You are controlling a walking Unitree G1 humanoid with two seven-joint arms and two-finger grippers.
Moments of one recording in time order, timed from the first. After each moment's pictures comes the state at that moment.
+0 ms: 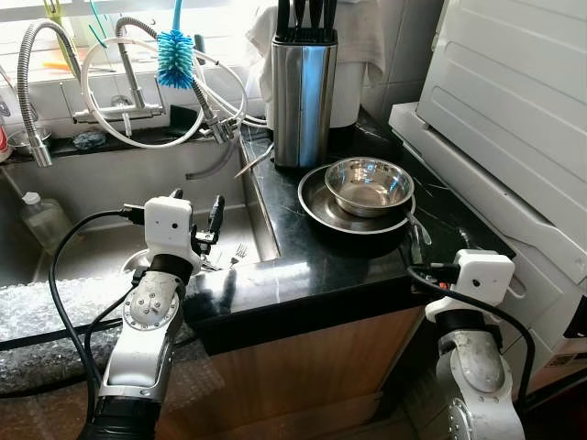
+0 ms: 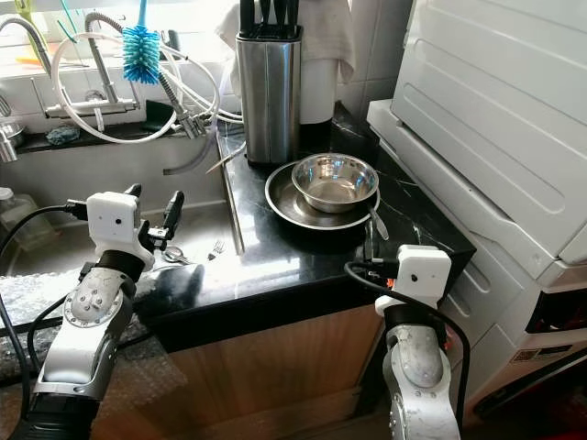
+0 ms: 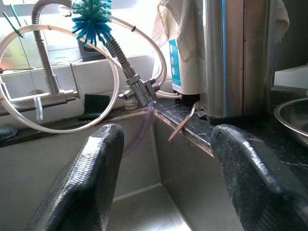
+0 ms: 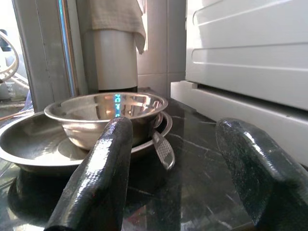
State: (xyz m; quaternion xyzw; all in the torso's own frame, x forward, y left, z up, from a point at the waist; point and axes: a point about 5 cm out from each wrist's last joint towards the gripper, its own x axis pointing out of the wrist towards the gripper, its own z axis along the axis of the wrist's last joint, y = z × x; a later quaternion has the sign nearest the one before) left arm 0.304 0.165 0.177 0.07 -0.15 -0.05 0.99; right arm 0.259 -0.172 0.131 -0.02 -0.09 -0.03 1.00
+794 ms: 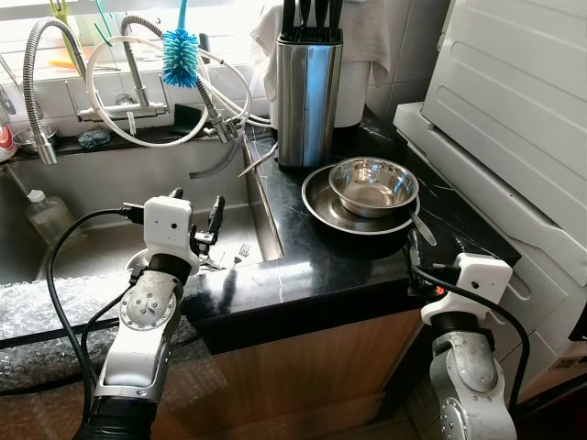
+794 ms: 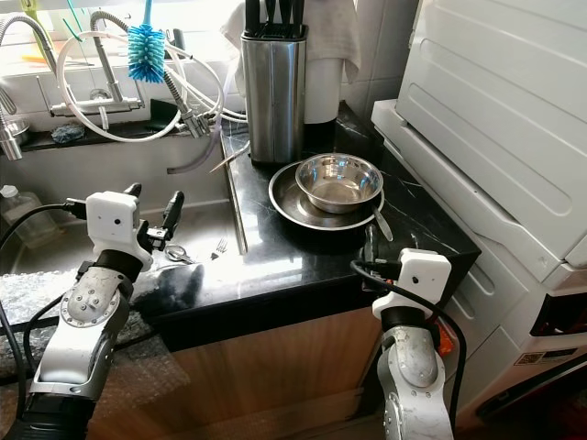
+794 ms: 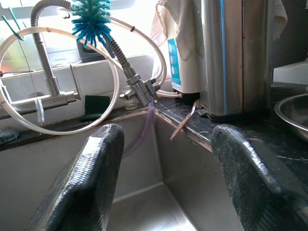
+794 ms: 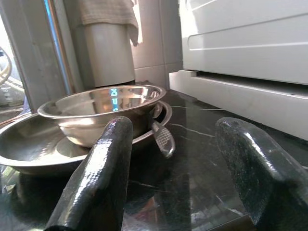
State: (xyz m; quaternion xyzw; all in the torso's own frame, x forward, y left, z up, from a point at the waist) left arm 0.303 0.165 0.178 0.08 -0.15 -0.06 0.98; right arm 0.263 -0.174 0.125 0.02 -0.08 -0.05 1.00
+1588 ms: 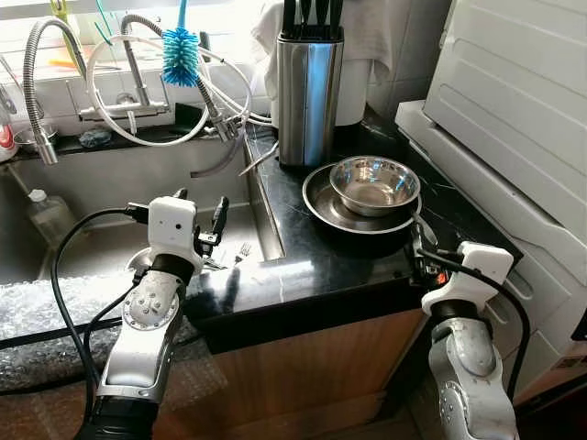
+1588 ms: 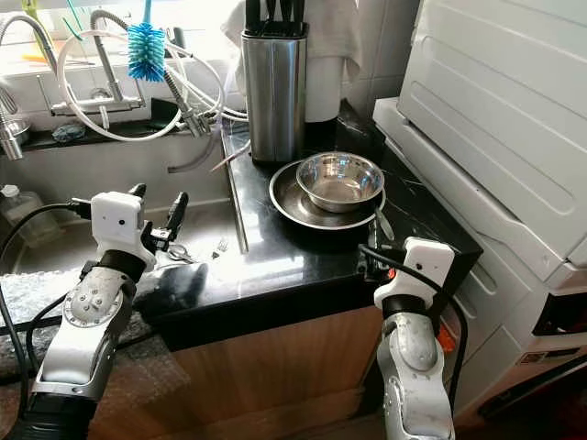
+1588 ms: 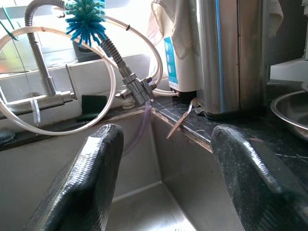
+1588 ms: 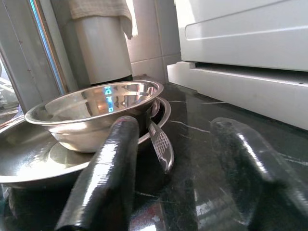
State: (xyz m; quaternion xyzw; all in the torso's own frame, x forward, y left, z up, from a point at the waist) left arm 0.303 0.162 0.178 0.08 -0.15 -0.06 0.98; right arm 0.277 -0.173 0.129 0.04 -0.06 -0.05 1.00
